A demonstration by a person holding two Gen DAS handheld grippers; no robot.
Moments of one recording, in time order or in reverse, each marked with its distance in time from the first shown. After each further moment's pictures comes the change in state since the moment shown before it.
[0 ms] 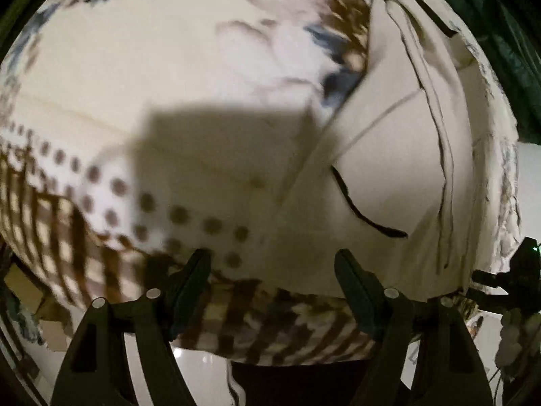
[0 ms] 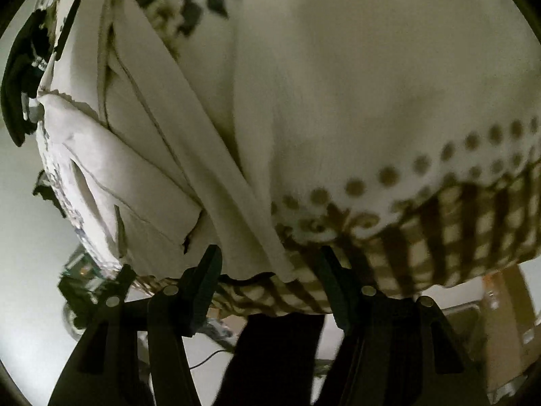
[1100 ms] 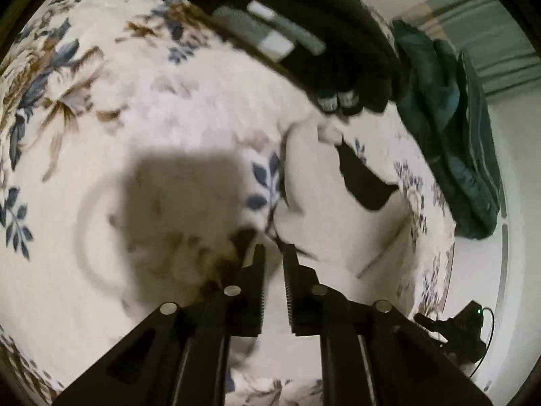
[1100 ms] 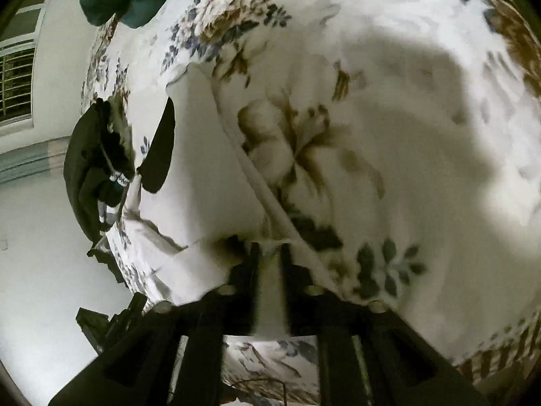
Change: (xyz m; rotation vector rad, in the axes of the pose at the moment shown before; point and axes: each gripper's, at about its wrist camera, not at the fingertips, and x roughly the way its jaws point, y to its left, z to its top) left arm -0.061 -0.046 0.213 -0.088 -0.302 -0.259; right arm -0.137 0.091 0.130 -0.033 -0.372 0.211
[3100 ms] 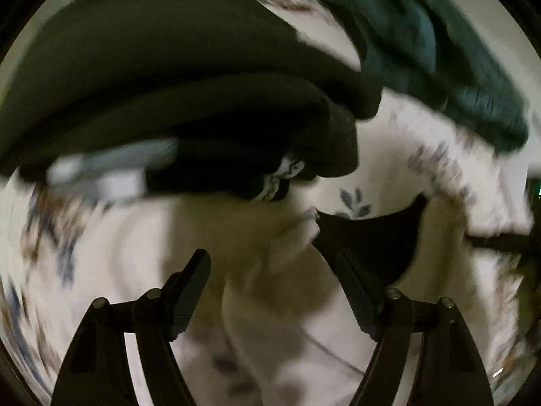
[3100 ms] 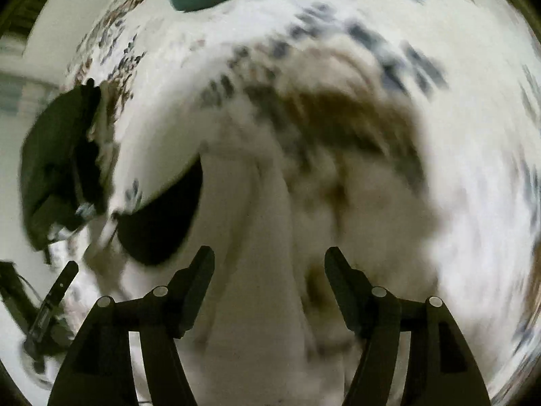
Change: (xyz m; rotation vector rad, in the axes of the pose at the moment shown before) left arm 0.121 -0.120 0.113 0.598 0.004 0.197; right arm 0.084 0.134 0.136 -0.363 -0.089 -0.332
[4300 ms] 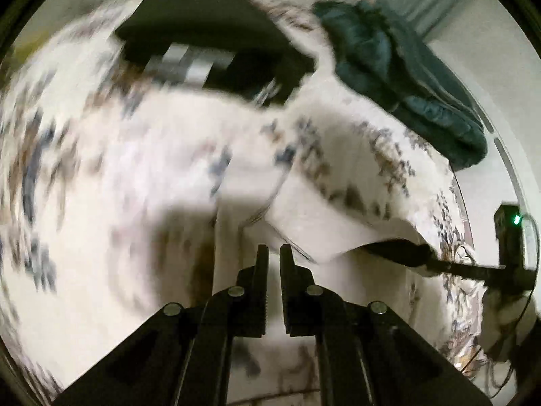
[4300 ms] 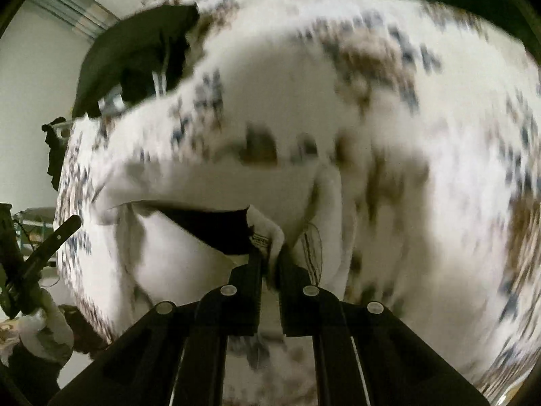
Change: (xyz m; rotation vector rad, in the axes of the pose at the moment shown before) left arm -0.134 0.000 -0.191 -0.272 -0.073 -0.167; right arm -0.079 0.009 -0.219 -0.225 0.026 0.080
